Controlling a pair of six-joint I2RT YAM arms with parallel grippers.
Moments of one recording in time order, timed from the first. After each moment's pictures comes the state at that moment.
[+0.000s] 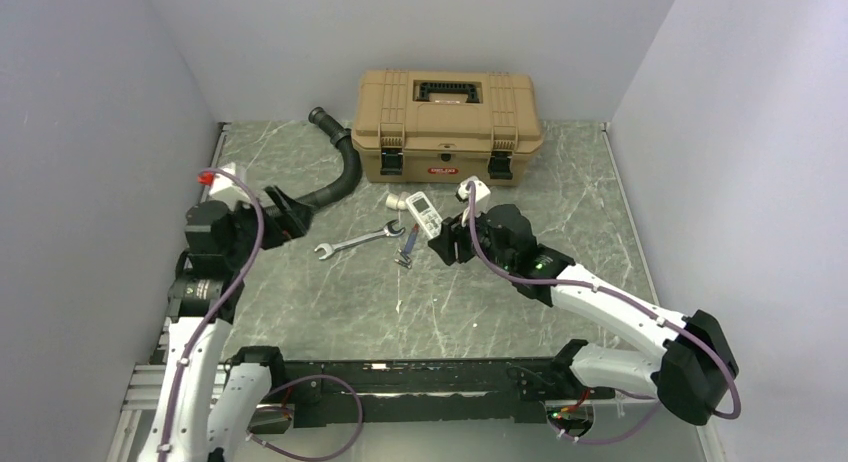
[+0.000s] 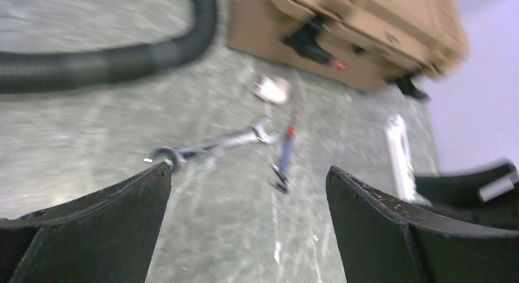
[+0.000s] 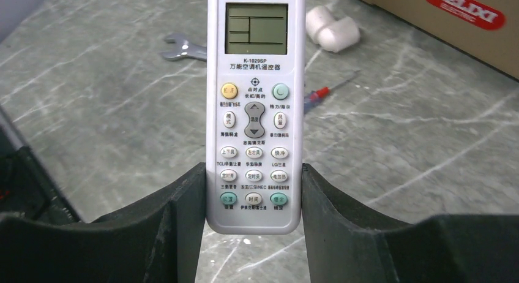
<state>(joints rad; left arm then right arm) 0.07 0.70 0.85 -0.48 0.25 -0.47 0.74 1.12 0.70 0.05 -0.05 0.19</state>
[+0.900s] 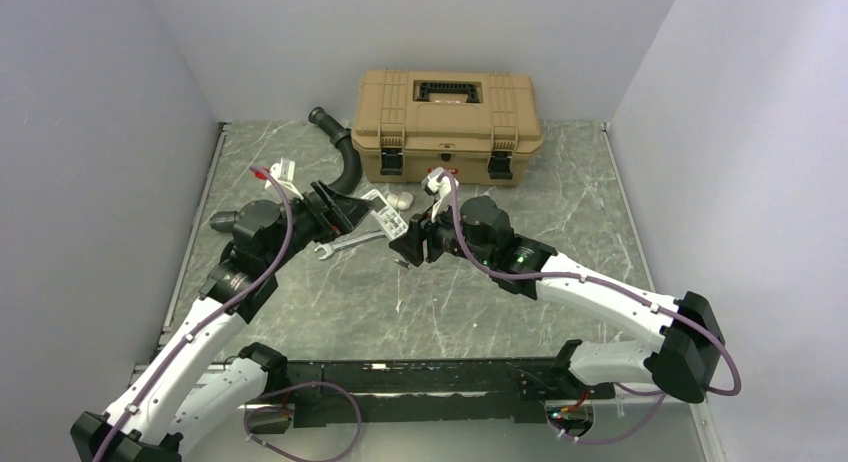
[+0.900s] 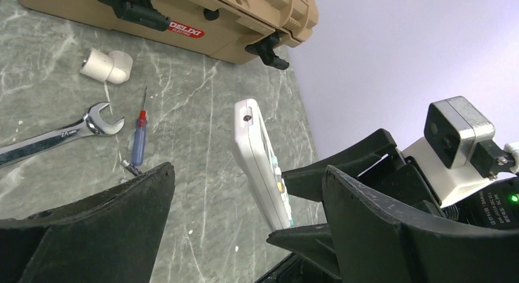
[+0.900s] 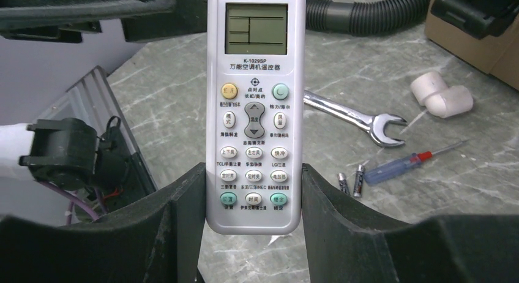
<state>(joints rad) -0.44 0.77 0.76 -0.13 0.16 -0.86 0.92 1.22 0.91 0.06 -0.12 0.28</state>
